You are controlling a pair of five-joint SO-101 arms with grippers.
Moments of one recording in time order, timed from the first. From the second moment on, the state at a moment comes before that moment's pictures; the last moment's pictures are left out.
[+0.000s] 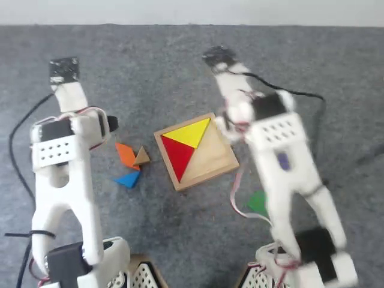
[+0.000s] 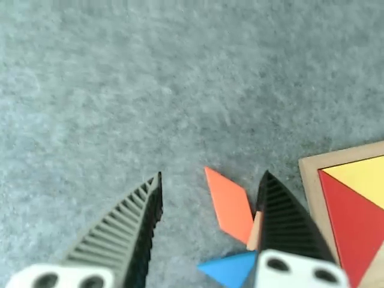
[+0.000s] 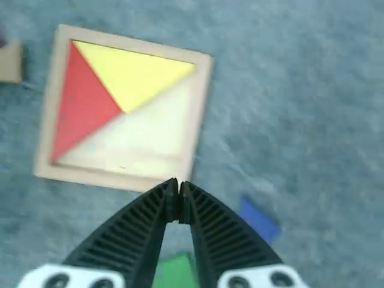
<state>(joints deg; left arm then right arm) -21.0 -18.2 30.0 63.3 1.9 -18.5 -14.7 13.4 76.0 17.0</state>
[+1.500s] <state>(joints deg) -20.1 10.2 23.1 62.0 6.2 -13.3 -25.8 59.8 46.8 21.7</state>
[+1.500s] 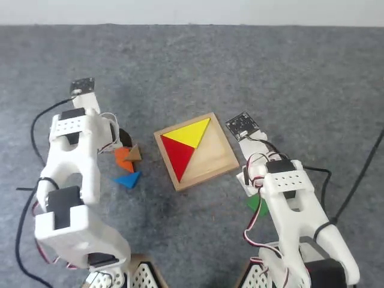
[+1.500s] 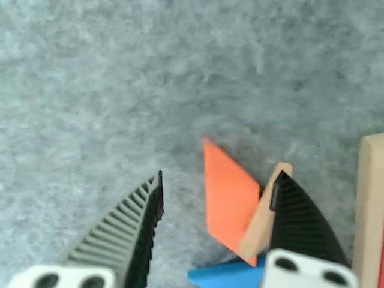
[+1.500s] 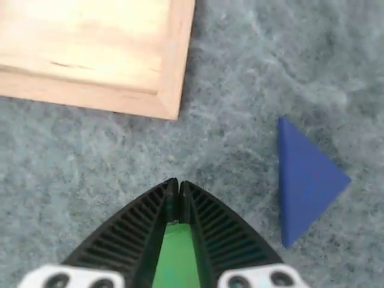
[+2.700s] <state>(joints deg) -14.2 9.5 29.6 59.1 -0.9 -13.3 -25.8 59.8 46.8 21.7</state>
